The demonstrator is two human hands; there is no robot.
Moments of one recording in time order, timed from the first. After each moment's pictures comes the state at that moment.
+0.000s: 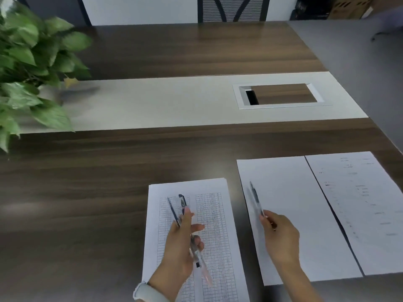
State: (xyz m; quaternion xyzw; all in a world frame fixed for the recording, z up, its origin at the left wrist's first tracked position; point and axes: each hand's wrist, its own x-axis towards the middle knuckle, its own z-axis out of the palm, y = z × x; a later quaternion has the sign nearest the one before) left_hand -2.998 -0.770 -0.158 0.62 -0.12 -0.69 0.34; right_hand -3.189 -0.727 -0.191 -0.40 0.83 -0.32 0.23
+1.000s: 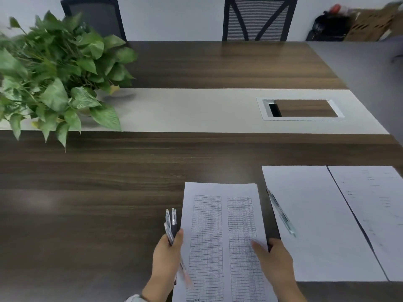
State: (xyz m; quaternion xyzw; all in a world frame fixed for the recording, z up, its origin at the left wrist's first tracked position) left_hand -2.895 -0.739 -0.169 0.76 -0.30 -0.51 0.27; right_hand -3.104 -0.699 -0.177 -0.28 0.82 -0.26 0.42
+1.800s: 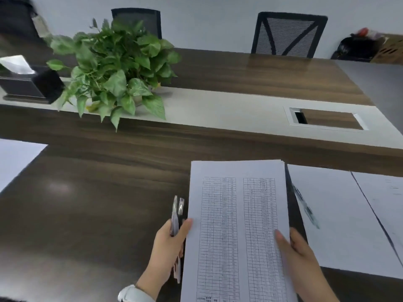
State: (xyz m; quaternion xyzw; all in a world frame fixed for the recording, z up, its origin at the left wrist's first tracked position) left_hand -2.817 -0.677 -0.134 0.65 -0.32 -0.57 0.38; right_hand -3.067 -0.647 -0.136 -0.32 0.70 -0.41 0.49
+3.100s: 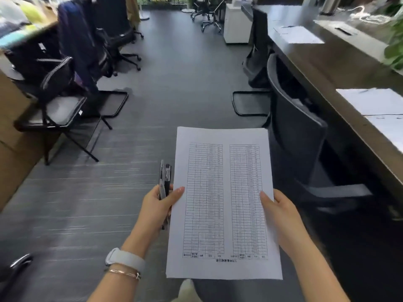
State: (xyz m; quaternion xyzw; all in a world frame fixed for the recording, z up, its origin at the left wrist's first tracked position) left_hand -2.409 0.089 -0.109 0.67 0.13 -0.16 0.71; right_hand -2.475 -0.152 -0.103 -0.67 0.26 0.01 0.69
